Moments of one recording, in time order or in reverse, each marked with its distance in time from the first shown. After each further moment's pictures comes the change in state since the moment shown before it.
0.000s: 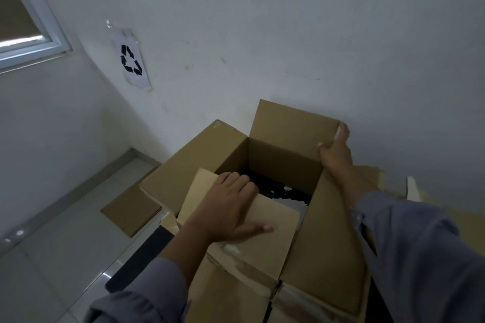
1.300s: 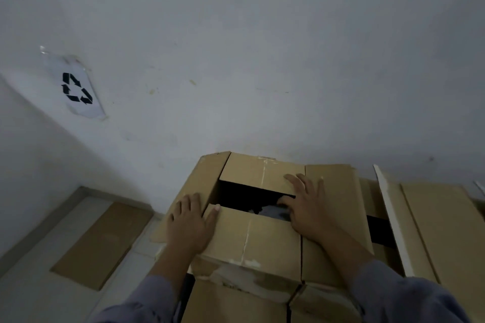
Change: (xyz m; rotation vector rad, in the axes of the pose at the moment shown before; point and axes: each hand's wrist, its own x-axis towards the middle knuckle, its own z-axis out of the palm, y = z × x) left_hand -0.027 -0.086 0.030 -0.147 -0.219 -0.607; right_hand -0.129 0.029 0.037 -1.024 -0.027 -0.567
